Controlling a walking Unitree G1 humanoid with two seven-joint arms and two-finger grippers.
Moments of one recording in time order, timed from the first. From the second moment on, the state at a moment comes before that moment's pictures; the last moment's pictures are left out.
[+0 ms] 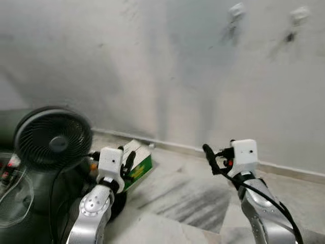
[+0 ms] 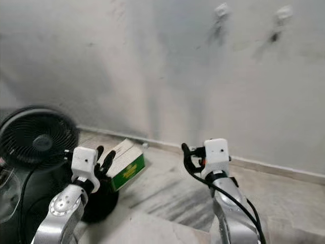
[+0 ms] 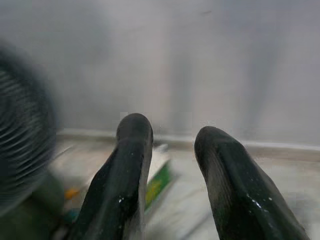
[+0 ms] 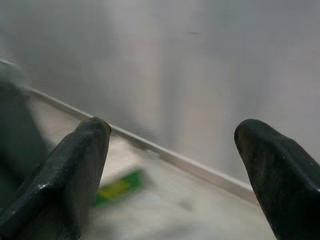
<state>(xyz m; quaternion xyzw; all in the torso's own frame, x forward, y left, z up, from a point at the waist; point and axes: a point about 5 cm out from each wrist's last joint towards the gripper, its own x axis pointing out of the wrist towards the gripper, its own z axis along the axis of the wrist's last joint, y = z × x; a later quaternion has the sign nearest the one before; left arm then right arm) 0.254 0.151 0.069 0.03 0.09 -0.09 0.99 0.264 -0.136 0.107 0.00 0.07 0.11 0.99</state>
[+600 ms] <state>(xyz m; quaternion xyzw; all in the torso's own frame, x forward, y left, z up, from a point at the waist) 0.253 0.148 0.066 0.02 0.09 -0.09 0.99 0.264 -0.147 0.103 -0.02 0.08 0.10 0.99</state>
